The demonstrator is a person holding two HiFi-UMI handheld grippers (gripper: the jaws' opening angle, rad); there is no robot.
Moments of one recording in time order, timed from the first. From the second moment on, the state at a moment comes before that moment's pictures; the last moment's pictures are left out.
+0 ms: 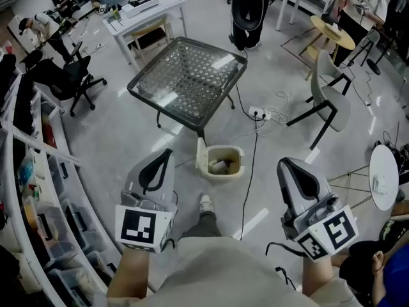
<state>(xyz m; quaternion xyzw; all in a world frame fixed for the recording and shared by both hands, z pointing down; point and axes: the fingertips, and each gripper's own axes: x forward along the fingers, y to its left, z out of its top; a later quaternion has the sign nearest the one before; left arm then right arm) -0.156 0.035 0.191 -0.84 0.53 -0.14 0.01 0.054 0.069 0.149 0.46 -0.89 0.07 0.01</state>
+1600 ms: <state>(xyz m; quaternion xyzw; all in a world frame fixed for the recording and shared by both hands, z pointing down) -0.179 -0.178 0.326 -0.82 0.52 -0.23 -0.09 0.073 -0.157 0.271 0.47 -0.86 0.19 0.07</state>
